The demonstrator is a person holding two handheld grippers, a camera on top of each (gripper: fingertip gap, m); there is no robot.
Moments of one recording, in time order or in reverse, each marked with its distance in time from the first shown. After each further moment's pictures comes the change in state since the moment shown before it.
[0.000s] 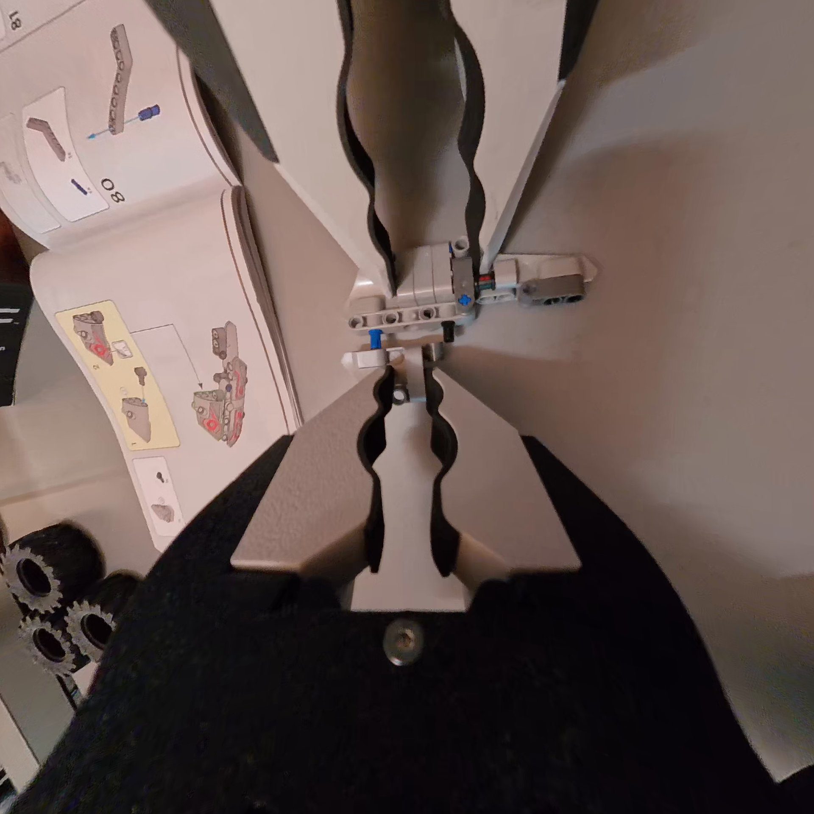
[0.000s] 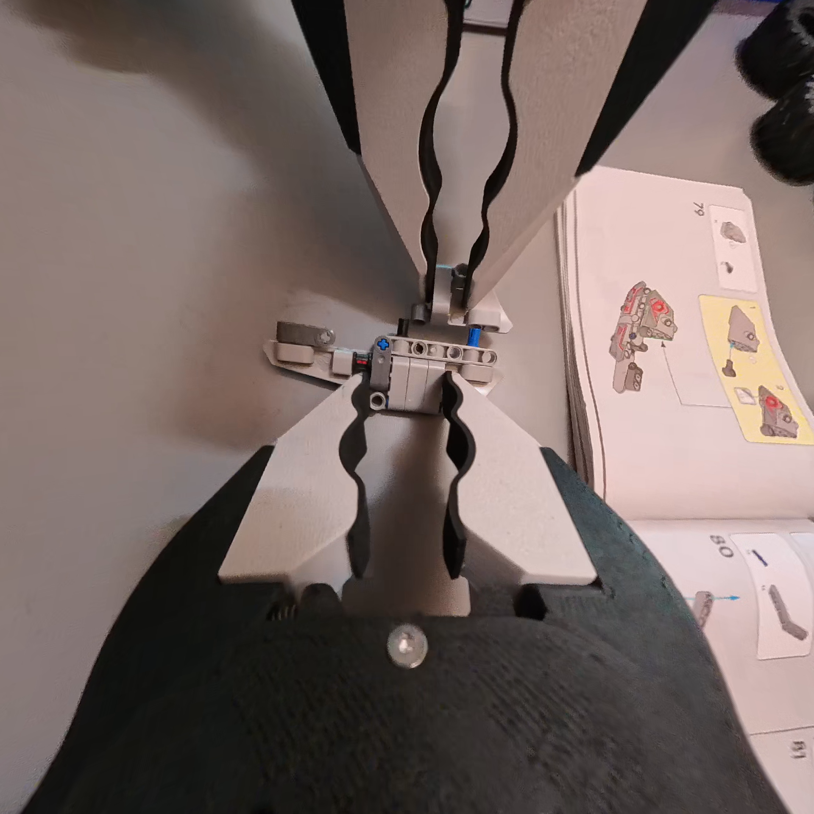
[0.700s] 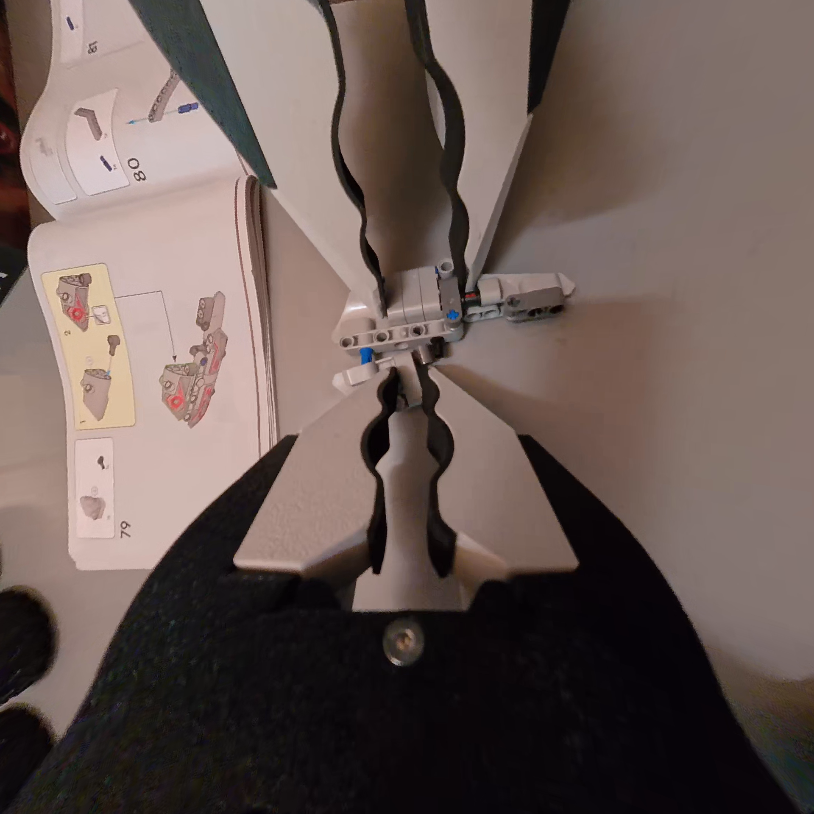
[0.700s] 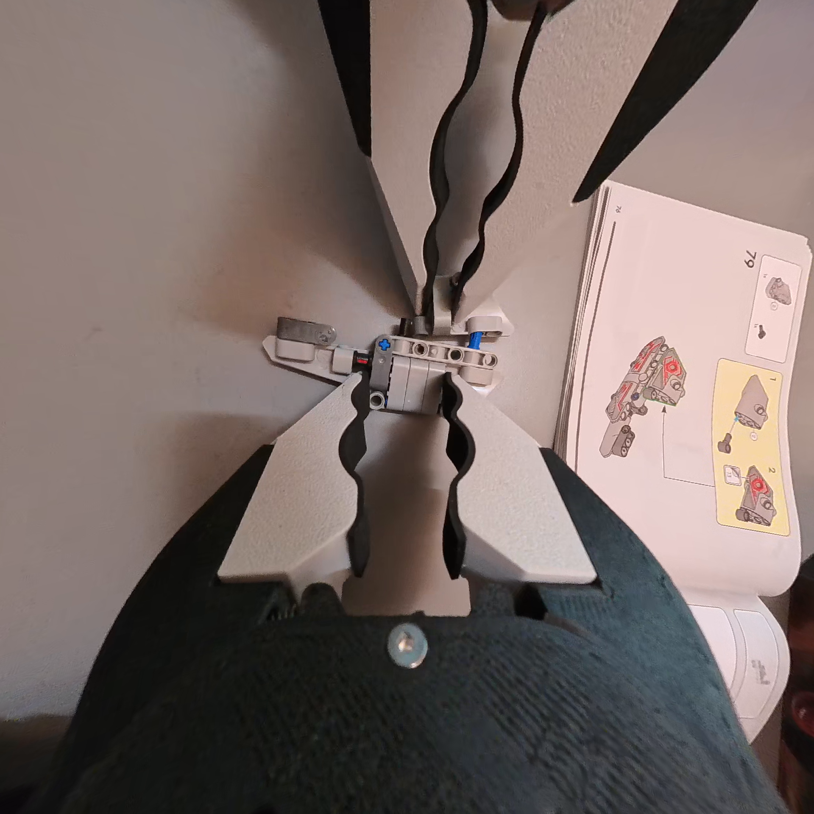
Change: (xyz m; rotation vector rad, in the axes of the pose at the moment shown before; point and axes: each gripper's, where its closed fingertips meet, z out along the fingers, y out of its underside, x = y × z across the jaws) left arm 0.007 0.010 -0.001 0.252 -0.010 -0.102; right arm 0.003 -0.011 0.013 -0.159 -0.108 -0.114
